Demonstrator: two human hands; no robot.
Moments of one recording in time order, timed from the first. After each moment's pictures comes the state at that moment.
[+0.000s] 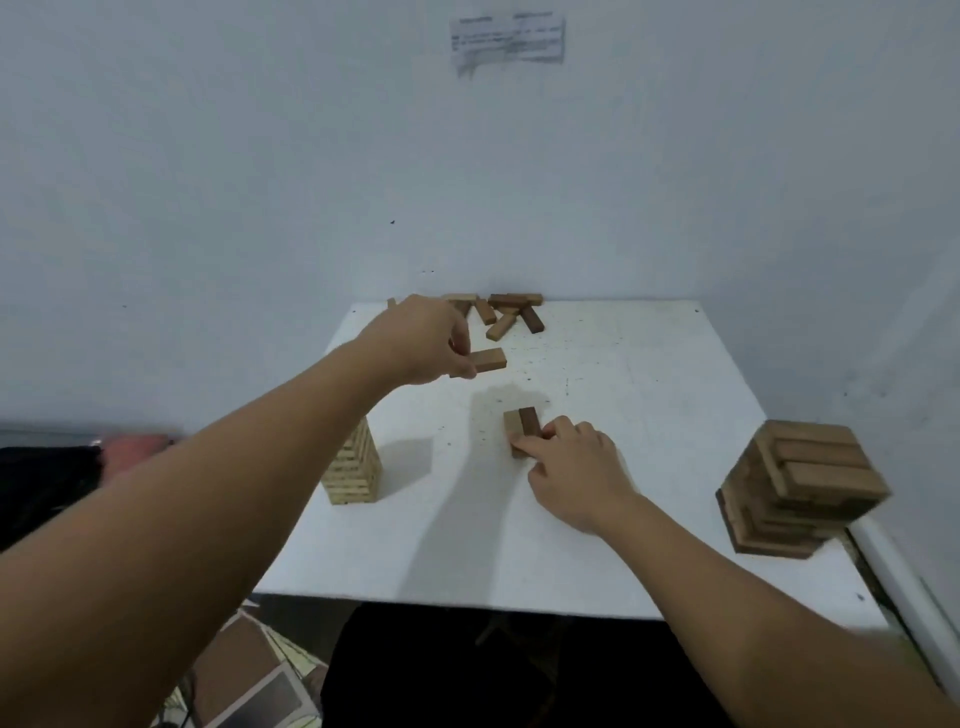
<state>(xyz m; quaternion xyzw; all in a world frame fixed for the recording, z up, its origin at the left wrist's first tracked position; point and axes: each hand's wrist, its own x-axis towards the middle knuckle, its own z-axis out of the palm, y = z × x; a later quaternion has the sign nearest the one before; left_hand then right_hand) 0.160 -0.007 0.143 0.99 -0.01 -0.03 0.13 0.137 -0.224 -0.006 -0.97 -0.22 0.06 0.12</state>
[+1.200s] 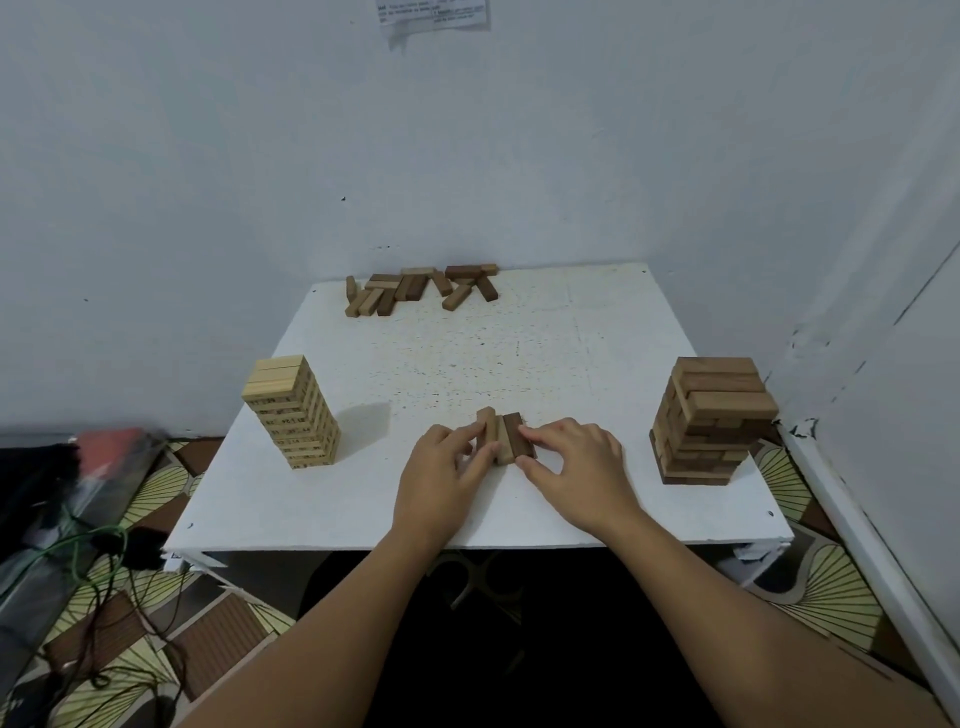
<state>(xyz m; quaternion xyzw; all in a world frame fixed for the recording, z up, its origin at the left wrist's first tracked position) 0.048 -0.101 -0.043 0.91 0.06 0.12 0.39 0.087 -0.297 -0.047 -0.93 -0.15 -0.03 0.34</state>
